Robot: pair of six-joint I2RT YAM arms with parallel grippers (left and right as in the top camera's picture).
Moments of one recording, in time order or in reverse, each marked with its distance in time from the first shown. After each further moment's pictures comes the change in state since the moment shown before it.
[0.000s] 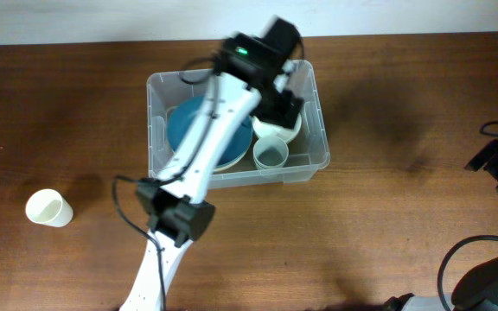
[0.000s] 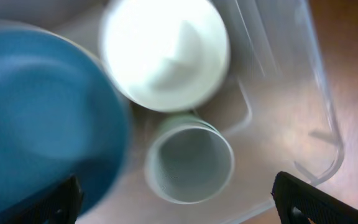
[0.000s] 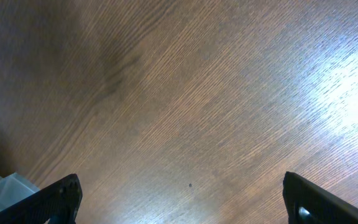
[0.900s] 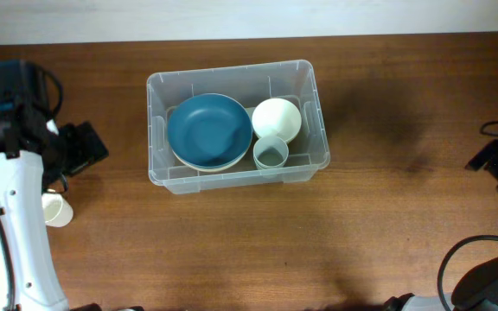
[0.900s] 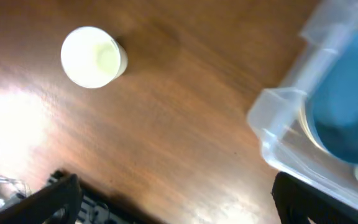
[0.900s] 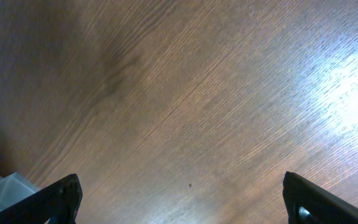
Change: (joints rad) left arm 0.790 -0.894 -1.017 0.090 -0.166 -0.174; right arm 0.000 0.000 0.000 0.000 0.000 0.000
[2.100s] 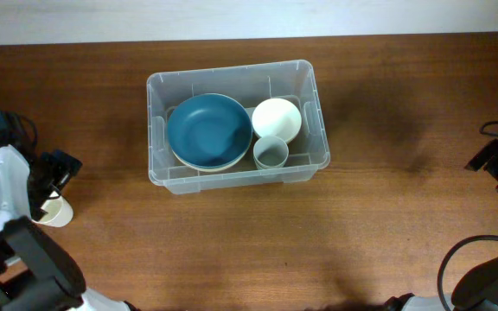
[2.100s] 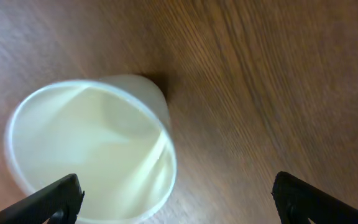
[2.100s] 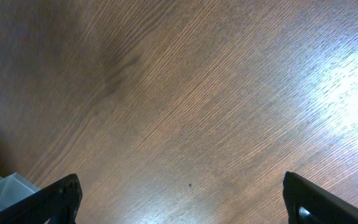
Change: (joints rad) left arm 0.297 0.264 -0.416 0.558 0.030 -0.121; right arm 0.000 0.000 0.000 0.000 0.000 0.000
